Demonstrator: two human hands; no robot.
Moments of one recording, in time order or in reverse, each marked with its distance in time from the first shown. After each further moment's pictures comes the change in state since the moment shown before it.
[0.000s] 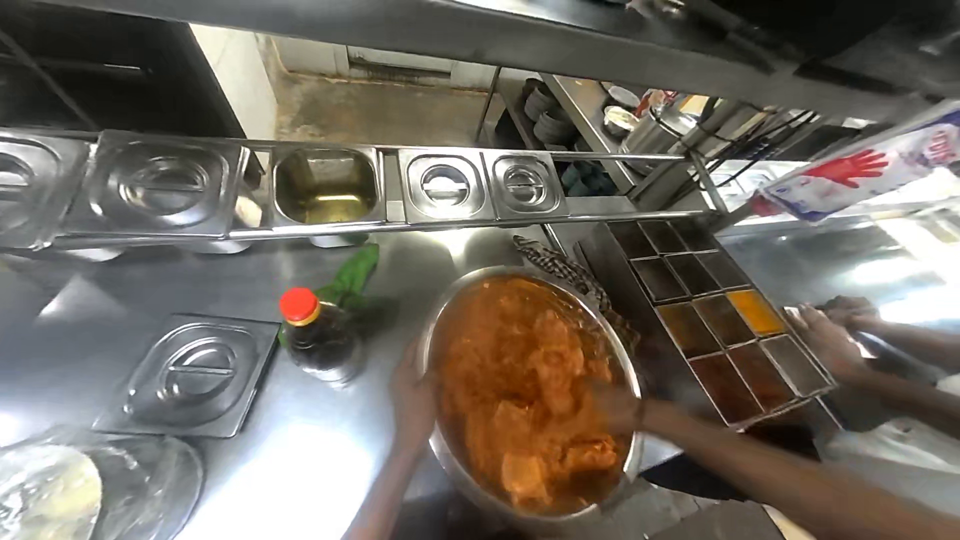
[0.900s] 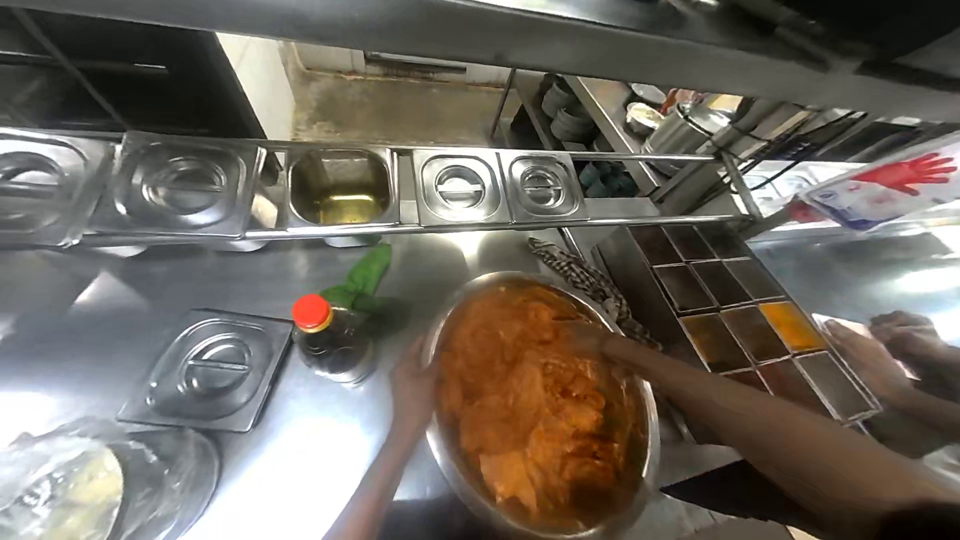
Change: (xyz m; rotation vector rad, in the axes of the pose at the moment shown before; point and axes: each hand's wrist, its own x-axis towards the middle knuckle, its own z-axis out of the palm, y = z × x) left_hand 0.025 0.001 -0.014 0.054 -0.048 0.005; right_hand 0.066 -0.009 -0.083 0.004 0.156 0.011
